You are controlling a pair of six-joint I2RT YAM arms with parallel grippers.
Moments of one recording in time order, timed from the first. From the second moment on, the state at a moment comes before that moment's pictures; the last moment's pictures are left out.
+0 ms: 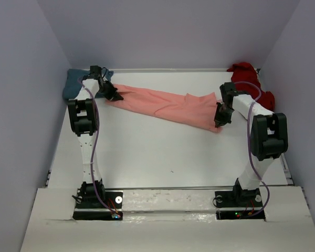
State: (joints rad) left arm 0.07 2.49 2.13 -0.76 0.48 -0.69; right arm 0.09 1.83 1.33 -0.80 0.02 0.40
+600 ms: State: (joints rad) left arm 0.10 2.54 2.21 -0.80 0.50 -0.69; right arm -0.02 1.87 1.36 -0.83 0.03 0.37
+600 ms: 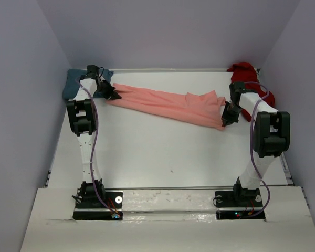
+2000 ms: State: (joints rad) left arm 0.07 2.54 2.19 -0.77 0.60 -0.69; right arm -0.33 1.82 1.05 -0.55 -0.67 0.60
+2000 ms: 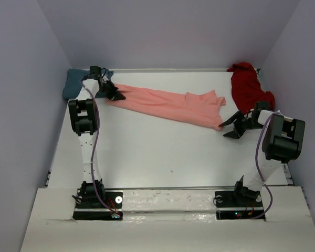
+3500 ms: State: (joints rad) left arm 0.06 2.40 1.99 -0.91 0.52 -0.62; right arm -0.33 2.06 1.30 -0.42 -0.71 0.69
